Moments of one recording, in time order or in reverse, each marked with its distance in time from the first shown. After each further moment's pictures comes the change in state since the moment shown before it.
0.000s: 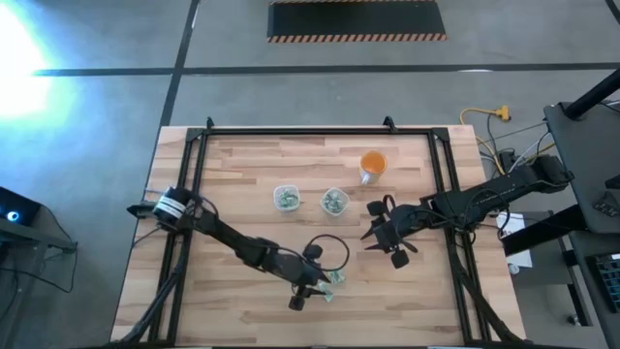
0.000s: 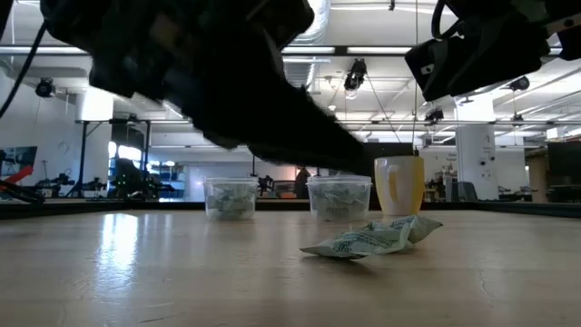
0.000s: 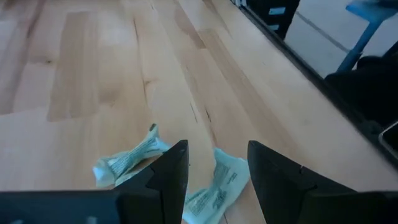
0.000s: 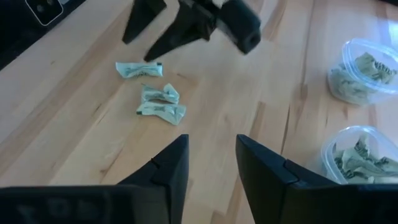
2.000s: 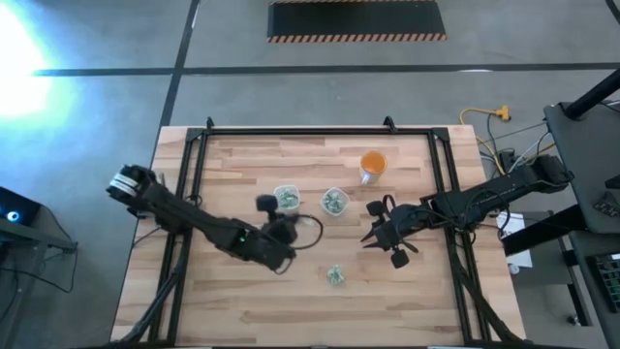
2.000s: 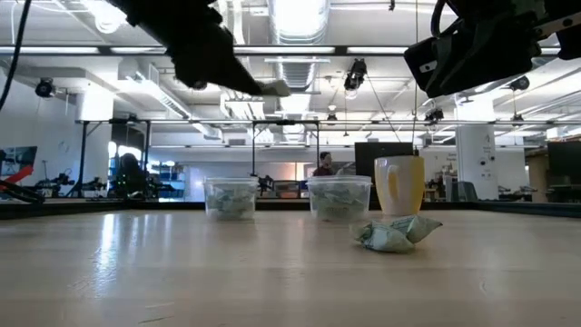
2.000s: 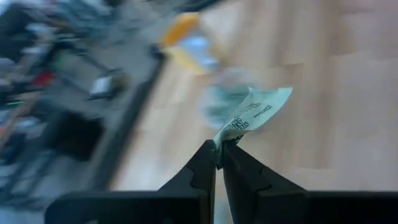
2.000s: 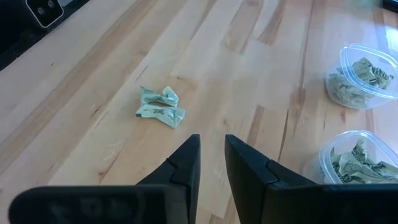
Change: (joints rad) left arm -0.003 -0.389 0.011 -0.749 -0.908 0.041; right arm 0.000 0.000 -0.002 0.016 0.001 -0.014
